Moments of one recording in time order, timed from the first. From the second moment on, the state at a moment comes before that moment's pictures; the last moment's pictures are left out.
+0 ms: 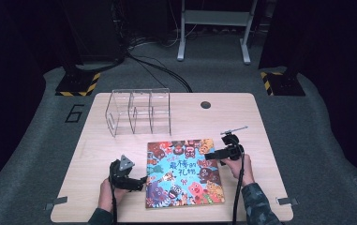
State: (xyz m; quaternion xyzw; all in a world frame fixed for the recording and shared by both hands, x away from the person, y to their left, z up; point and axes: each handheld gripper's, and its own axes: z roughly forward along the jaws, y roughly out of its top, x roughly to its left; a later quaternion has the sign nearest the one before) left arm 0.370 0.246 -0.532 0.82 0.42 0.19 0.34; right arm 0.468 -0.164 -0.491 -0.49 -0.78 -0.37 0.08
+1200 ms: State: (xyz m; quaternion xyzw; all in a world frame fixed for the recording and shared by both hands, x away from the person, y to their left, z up) left arm 0.370 0.247 -0.532 0.82 0.42 0.19 0.34; right arm 0.478 -0.155 -0.493 -0.51 -0.80 -0.31 0.06
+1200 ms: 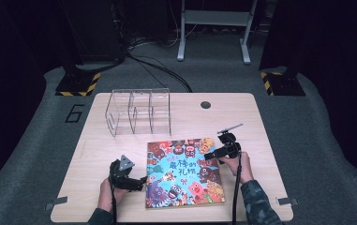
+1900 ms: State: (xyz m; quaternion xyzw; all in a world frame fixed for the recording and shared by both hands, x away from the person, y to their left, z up) left arm 0.370 0.249 -0.530 0.83 0.40 0.18 0.34; right arm 0.481 -0.144 -0.487 -0.49 -0.80 -0.35 0.07
